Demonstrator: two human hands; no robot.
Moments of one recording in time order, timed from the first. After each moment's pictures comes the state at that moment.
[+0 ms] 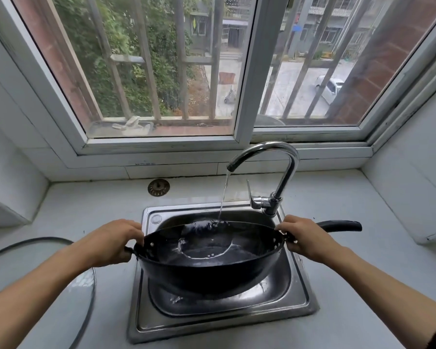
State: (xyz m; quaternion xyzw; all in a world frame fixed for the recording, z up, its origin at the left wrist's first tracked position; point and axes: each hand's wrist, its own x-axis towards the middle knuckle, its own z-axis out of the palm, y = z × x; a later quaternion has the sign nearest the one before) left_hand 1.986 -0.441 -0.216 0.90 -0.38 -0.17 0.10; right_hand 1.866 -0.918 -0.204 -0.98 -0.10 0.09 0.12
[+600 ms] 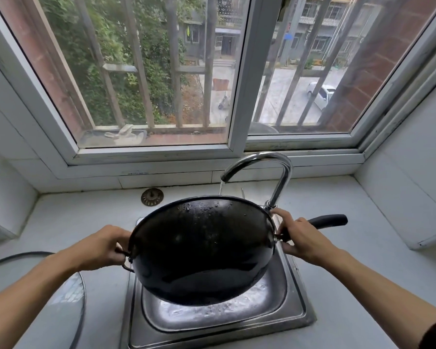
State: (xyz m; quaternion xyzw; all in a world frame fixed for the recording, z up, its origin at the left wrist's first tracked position) left_hand 2.001 -0.439 -0.221 0.85 -0.32 -0.27 0.32; right_hand 1.877 -0.921 -0.200 -0.98 -0.07 0.06 0.17
